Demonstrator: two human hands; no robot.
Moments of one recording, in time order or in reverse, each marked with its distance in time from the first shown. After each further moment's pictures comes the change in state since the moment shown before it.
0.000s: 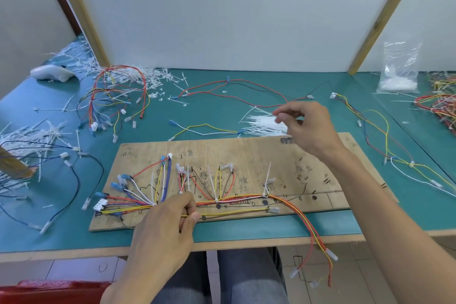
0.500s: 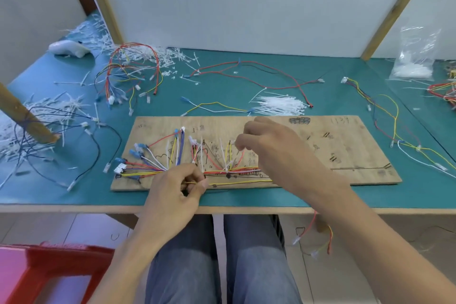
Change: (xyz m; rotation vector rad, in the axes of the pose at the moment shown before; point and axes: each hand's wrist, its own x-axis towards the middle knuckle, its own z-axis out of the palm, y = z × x) left_hand -0.008 -0.010 -0.004 -0.337 0.054 0.052; right_hand -0.096 -0.085 0.034 -0.555 -0.414 -0.554
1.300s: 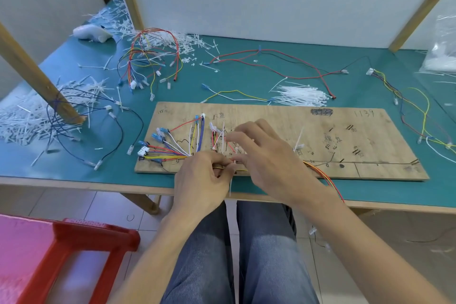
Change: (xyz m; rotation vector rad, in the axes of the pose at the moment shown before) left_hand 0.005 0.004 0.016 0.096 0.068 -0.092; right_hand 0.001 -0.040 0.050 0.138 0.197 -0.072
